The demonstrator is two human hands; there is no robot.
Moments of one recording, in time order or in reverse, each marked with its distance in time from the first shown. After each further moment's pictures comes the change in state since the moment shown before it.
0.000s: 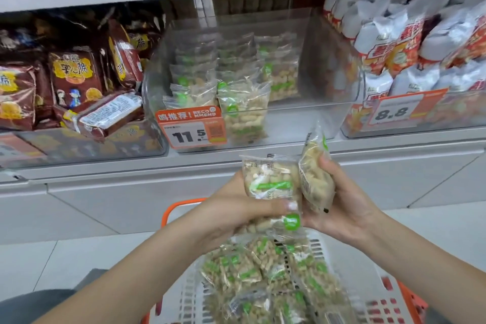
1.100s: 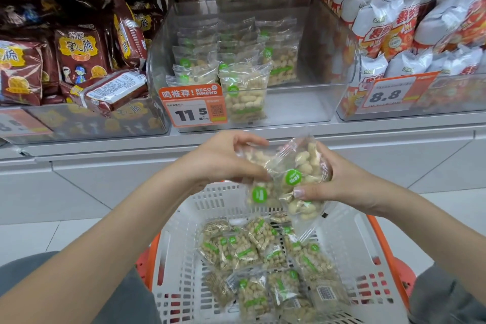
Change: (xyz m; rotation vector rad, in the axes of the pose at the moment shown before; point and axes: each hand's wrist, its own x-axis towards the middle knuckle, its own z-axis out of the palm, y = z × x) left_hand -0.004 0.026 -0.016 0.342 0.127 0.058; right_hand -0.035 -0.009 0.011 -0.993 -0.009 -0.226
